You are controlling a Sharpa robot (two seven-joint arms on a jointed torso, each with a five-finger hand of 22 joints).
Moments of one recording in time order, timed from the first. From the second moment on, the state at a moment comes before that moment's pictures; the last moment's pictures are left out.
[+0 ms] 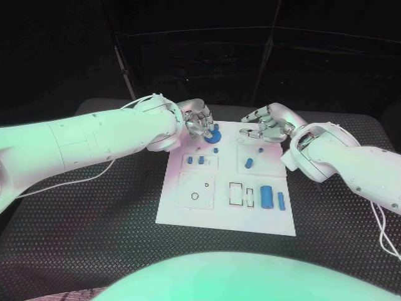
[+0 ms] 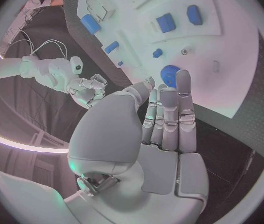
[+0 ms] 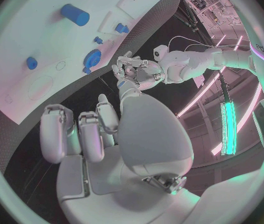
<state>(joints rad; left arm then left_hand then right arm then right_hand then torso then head) 1.27 -0.56 -0.15 1.25 -1.05 -0.18 -0.18 1.37 -0.12 0.41 0.05 0.04 0.79 0.13 0.45 0.35 0.86 0.07 0.67 0.30 1.23 -0.01 1.06 0.76 0.16 1.21 0.07 0.36 1.10 0.99 -0.74 0.17 1.43 -1.14 -0.34 -0.03 1.42 -0.07 0.05 0.28 0.31 0.84 0.19 0.10 0.07 1.30 0.10 1.29 1.25 1.47 0.02 1.54 1.31 0.04 1.44 0.13 1.44 1.29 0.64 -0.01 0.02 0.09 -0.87</state>
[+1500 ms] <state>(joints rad) 1.24 -0.44 -0.22 1.09 -1.37 -0.10 0.02 1.39 -0.13 0.39 0.03 0.04 0.93 0.13 0.26 0.17 0.98 0.07 0.39 0.08 1.47 -0.01 1.34 1.09 0.14 1.46 0.08 0.76 1.24 0.99 -0.73 0.17 1.43 -1.14 -0.36 -0.02 1.42 -0.07 0.05 0.28 0.31 0.84 0.19 0.11 0.07 1.24 0.10 1.24 1.18 1.47 0.02 1.52 1.31 0.05 1.41 0.13 1.41 1.22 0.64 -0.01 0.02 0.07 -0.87</state>
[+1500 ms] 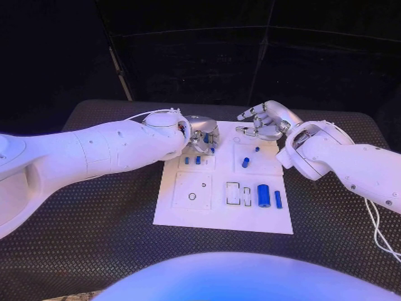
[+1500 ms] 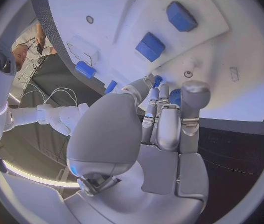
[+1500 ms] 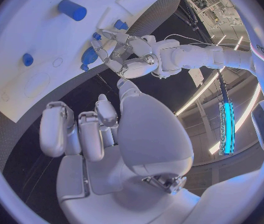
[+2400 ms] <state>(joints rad) 1.23 -0.40 -0.21 1.05 -1.38 -0.07 0.00 1.39 -0.11 0.43 0.02 0.04 1.00 0.13 0.25 0.16 1.06 0.06 0.37 0.07 1.47 -0.02 1.34 1.08 0.13 1.46 0.08 0.80 1.26 0.99 -0.73 0.17 1.43 -1.14 -0.36 -0.02 1.42 -0.07 0.05 0.28 0.32 0.84 0.19 0.11 0.07 1.24 0.10 1.24 1.18 1.47 0.02 1.52 1.31 0.05 1.41 0.13 1.41 1.22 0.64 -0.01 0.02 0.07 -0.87</state>
